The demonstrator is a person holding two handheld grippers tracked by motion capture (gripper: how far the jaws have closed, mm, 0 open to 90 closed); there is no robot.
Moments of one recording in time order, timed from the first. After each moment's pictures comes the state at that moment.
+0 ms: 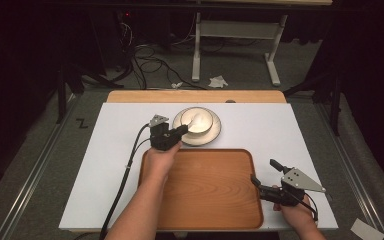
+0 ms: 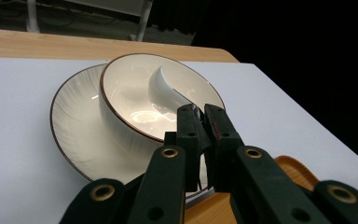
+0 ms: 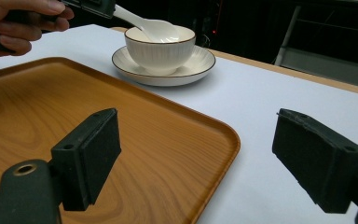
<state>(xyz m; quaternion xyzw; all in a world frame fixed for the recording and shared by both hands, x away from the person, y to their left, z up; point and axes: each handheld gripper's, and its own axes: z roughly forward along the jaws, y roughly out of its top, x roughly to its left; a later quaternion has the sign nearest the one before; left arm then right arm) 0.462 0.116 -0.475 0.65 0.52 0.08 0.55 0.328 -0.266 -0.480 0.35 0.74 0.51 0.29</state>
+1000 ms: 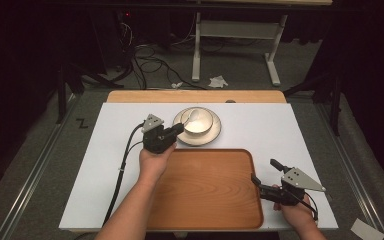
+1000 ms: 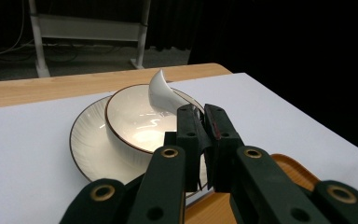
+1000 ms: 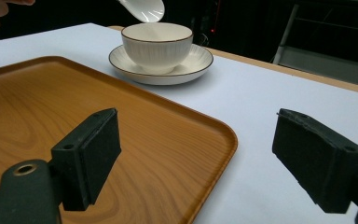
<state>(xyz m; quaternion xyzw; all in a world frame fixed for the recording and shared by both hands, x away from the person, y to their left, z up) 0.443 0.121 -0.450 0.67 0.47 0.15 0.56 0.329 -0.266 -0.481 0.35 0.73 0.50 0.29</state>
